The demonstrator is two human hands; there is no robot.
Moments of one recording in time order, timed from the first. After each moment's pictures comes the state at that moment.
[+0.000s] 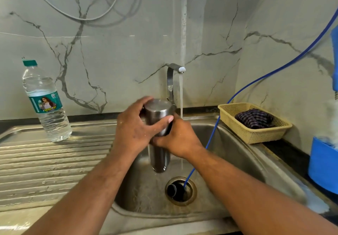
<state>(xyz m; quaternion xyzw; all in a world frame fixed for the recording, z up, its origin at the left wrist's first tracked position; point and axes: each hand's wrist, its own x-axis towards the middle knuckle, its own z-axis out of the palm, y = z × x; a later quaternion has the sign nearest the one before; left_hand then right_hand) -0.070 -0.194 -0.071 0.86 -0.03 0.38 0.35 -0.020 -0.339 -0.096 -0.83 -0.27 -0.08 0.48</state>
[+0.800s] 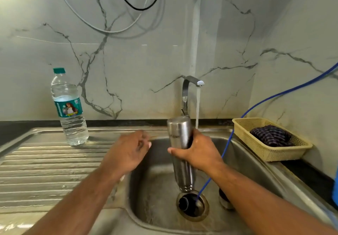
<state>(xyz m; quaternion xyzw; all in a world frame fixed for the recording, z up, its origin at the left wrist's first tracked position) -0.088 -0.122 -0.087 0.95 0.02 0.19 0.26 -0.016 -0.345 -0.098 -0.89 -0.19 -0.07 0.40</state>
